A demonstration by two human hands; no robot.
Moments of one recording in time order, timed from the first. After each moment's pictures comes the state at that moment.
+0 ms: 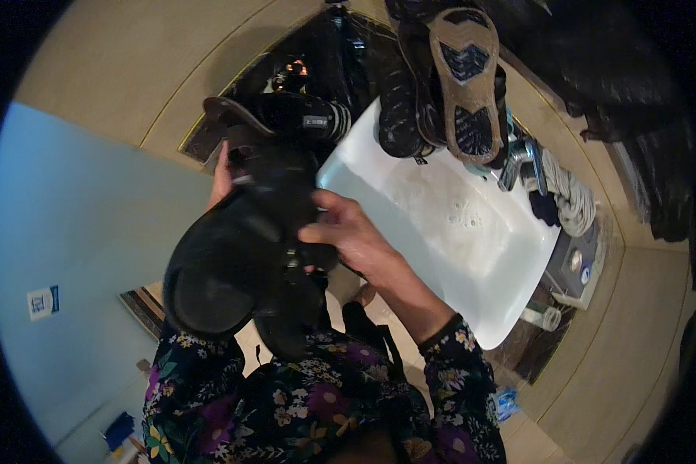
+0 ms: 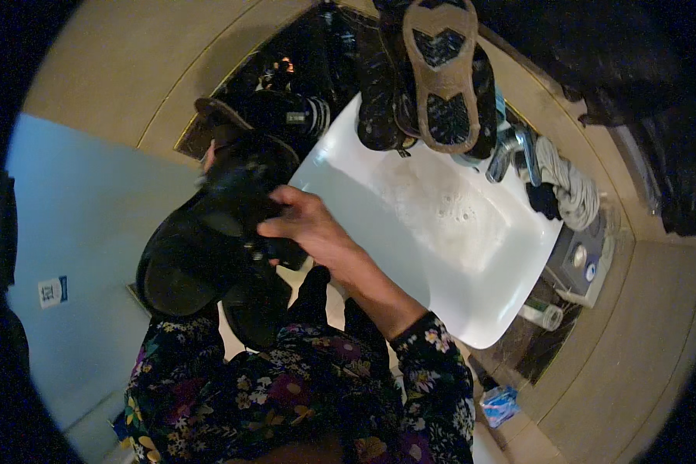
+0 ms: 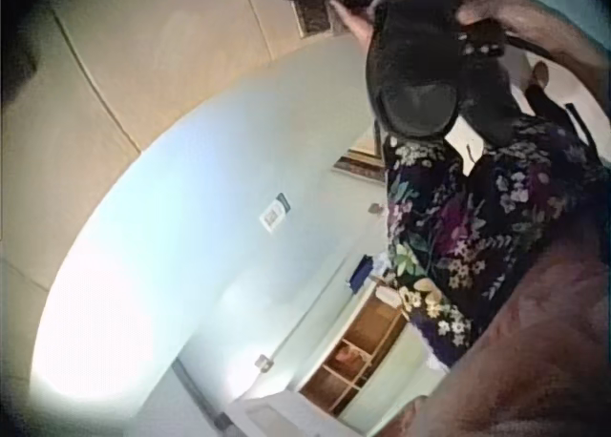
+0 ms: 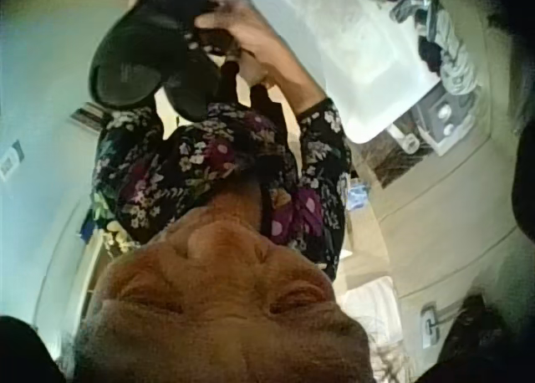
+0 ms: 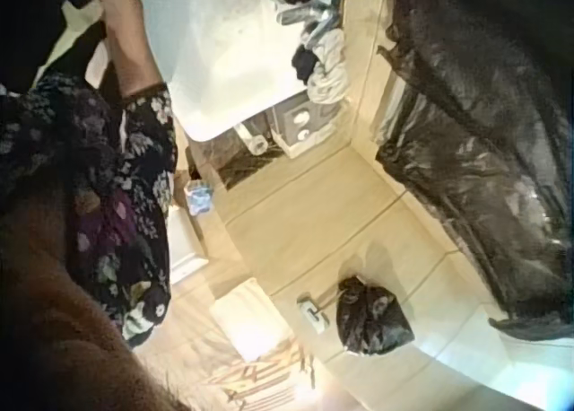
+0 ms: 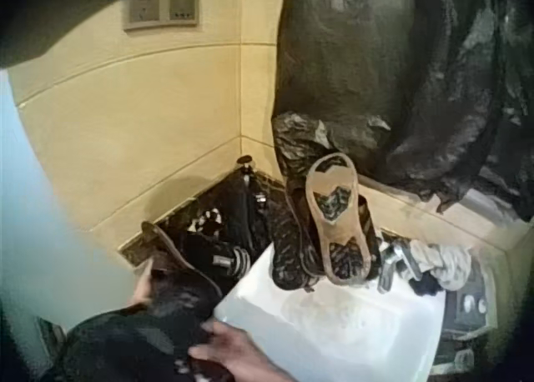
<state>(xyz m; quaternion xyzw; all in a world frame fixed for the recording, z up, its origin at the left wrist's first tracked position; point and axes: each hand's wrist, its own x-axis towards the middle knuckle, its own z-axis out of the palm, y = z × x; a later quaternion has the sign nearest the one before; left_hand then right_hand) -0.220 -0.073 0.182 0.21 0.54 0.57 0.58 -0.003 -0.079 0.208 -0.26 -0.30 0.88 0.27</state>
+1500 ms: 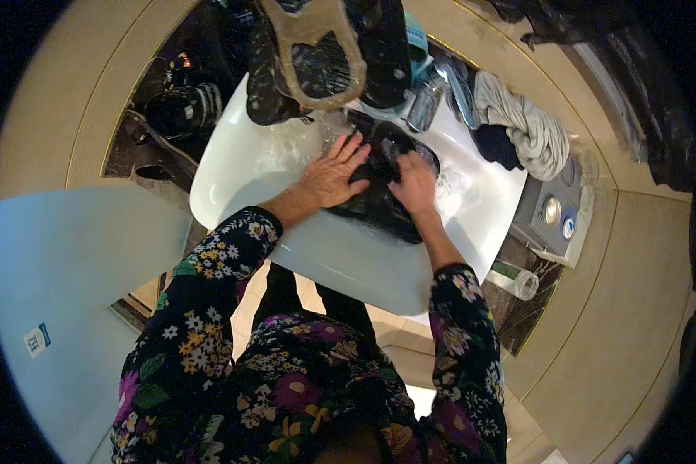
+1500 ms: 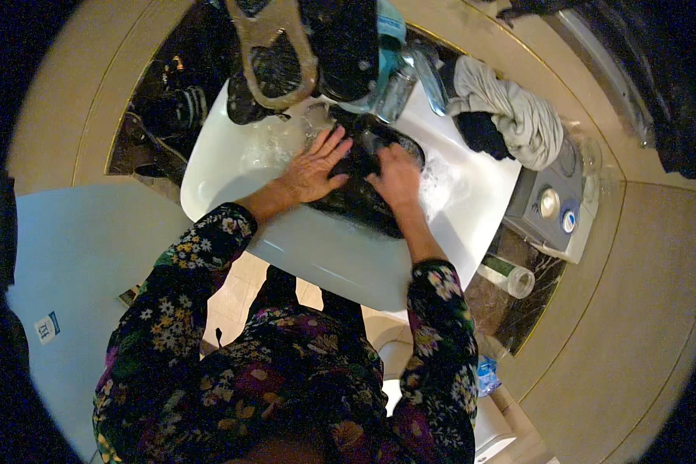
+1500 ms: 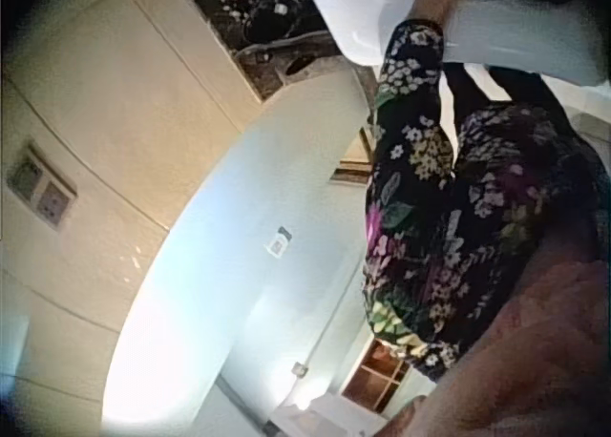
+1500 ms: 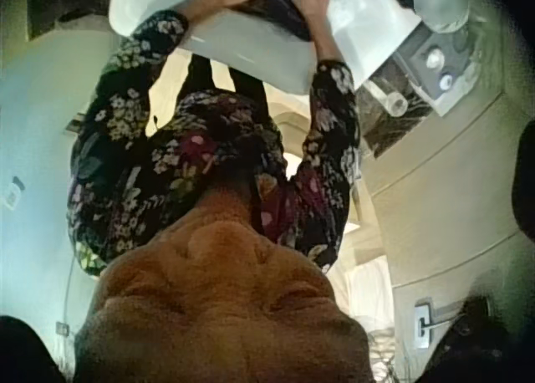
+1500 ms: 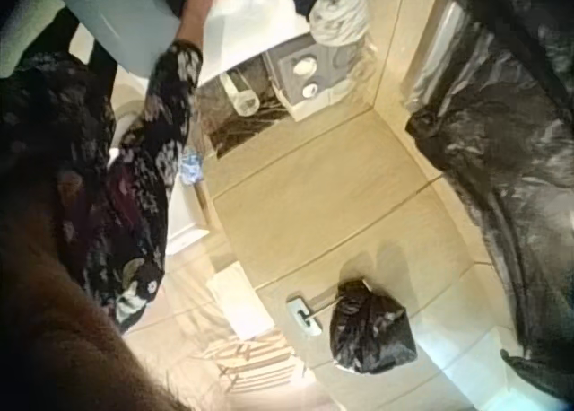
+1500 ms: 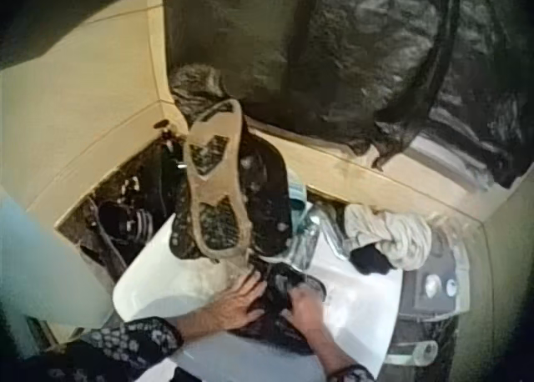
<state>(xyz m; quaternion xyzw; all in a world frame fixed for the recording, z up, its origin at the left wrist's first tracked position) 0.034 -0.042 0.068 0.83 0.48 -0.02 0.28 0.235 -0.059 0.034 -0.62 -0.75 0.17 0.13</state>
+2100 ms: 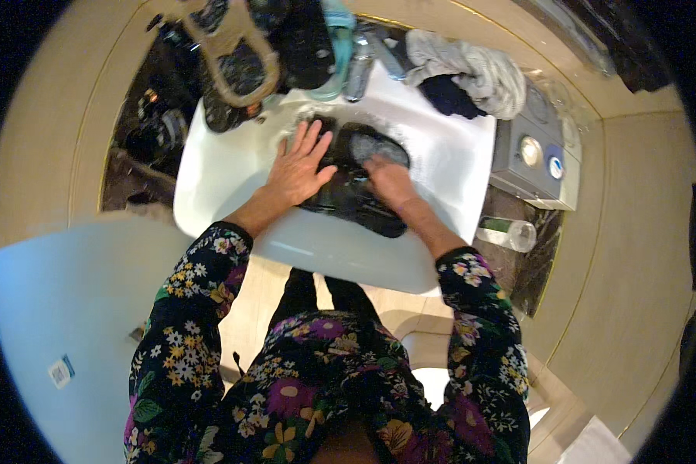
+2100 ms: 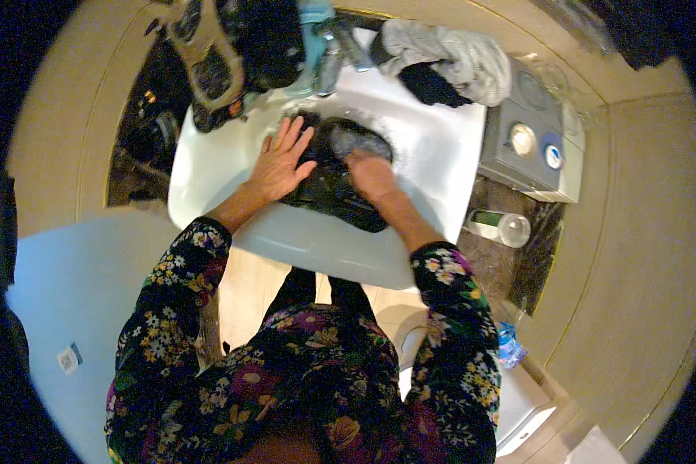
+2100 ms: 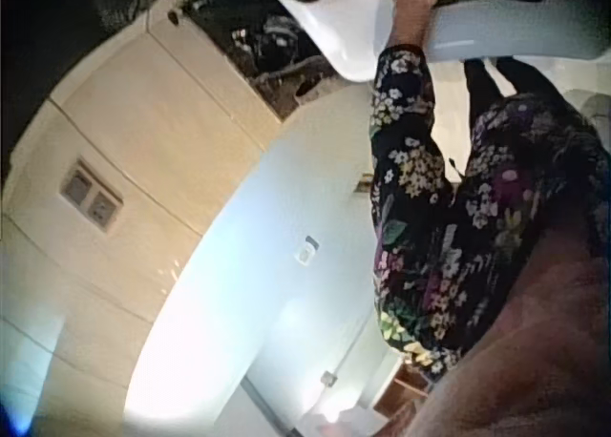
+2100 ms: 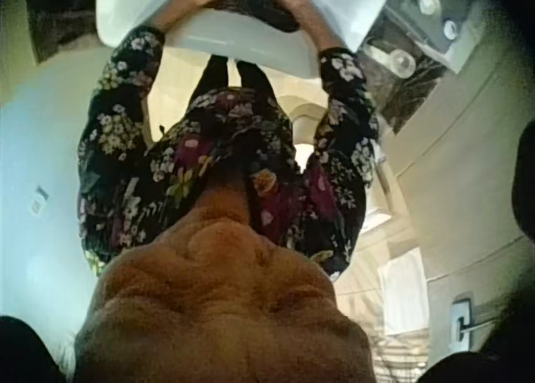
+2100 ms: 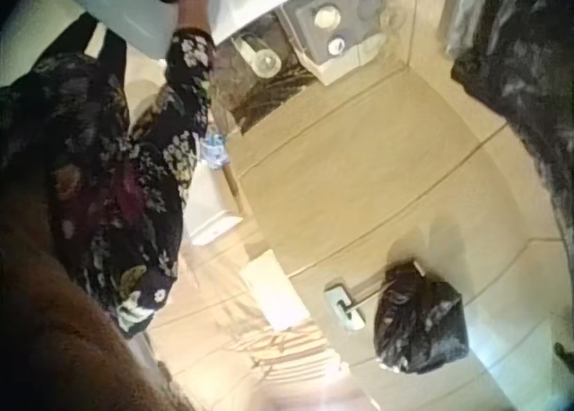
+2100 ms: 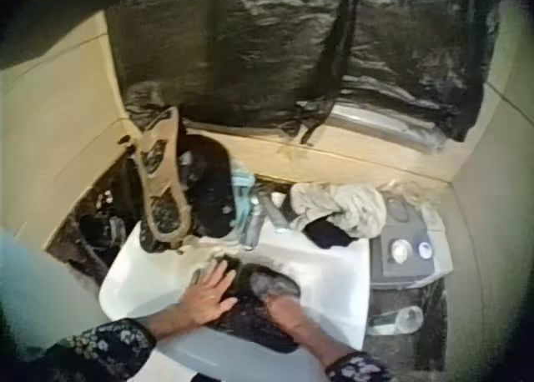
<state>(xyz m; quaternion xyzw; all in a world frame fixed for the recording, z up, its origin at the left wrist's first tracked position) 0.038 -0.051 0.078 0.87 0.47 -0.01 0.15 0.252 -0.095 0.026 -0.56 -0.80 0.18 0.10</state>
